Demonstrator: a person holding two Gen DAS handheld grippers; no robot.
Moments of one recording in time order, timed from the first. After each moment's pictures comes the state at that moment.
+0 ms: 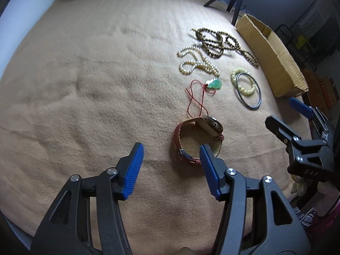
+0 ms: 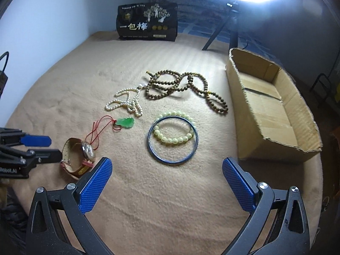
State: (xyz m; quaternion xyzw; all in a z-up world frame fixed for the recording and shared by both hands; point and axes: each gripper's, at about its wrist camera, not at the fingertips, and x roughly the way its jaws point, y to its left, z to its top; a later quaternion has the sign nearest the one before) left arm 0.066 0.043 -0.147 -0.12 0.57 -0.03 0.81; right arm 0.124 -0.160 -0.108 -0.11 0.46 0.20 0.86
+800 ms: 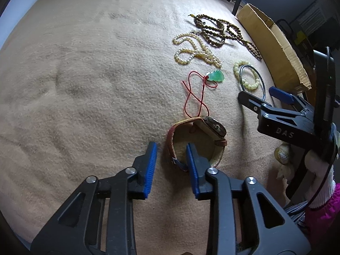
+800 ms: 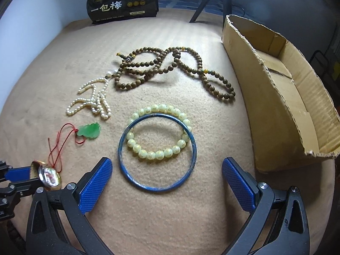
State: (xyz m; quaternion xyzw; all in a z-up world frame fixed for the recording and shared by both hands) left arm 0.082 0.040 -0.168 -0.13 0.60 -0.05 0.79; right arm 0.179 -0.151 -0.154 -0.09 0.52 0.15 0.84
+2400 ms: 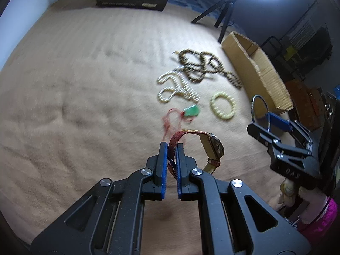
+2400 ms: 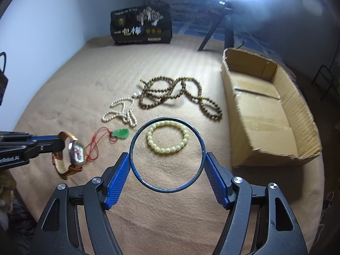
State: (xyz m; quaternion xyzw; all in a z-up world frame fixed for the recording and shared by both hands) left arm 0.088 0.032 -0.117 -0.15 0.53 -0.06 0.83; right arm 0.141 -0.175 -0.093 -0.08 0.46 0.21 0.86
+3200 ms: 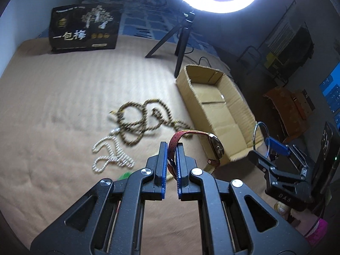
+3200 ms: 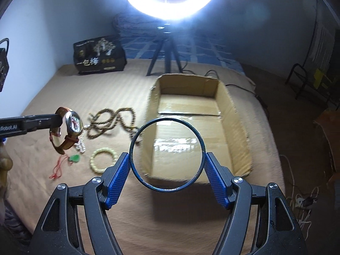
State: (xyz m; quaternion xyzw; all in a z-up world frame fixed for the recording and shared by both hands) left arm 0.177 -0.048 -0.059 -0.15 0.47 -0.12 0.86; right arm 0.178 -0.271 -0.040 -0.07 0.42 0.12 0.89
